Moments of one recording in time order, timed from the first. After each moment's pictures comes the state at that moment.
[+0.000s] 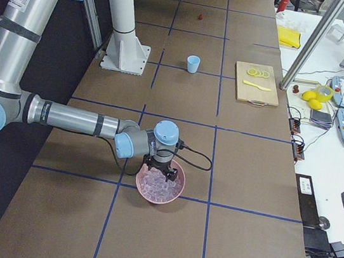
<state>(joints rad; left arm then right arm) -1.63 -1.59 -1.55 -1.42 -2.40 0.23 1.22 -1.90 1.74 -1.17 2.27 -0.76</state>
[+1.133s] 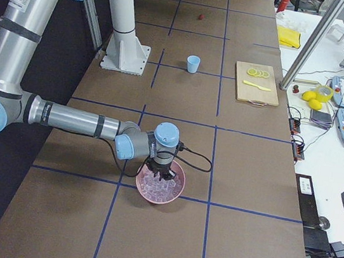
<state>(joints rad) -1.63 -1.59 -1.55 -1.42 -2.40 0.23 1.23 -1.89 1.73 -1.17 2.26 -0.78</state>
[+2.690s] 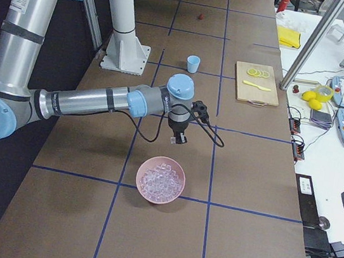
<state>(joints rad) -1.63 -1.59 -1.56 -1.43 -2.40 0.23 1.28 -1.78 2.06 -1.44 2.34 0.09</state>
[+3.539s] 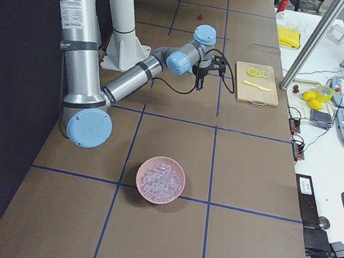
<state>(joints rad) -1.63 -1.59 -1.56 -1.43 -2.41 0.23 0.88 -1.31 2.08 -1.57 2.18 0.91</state>
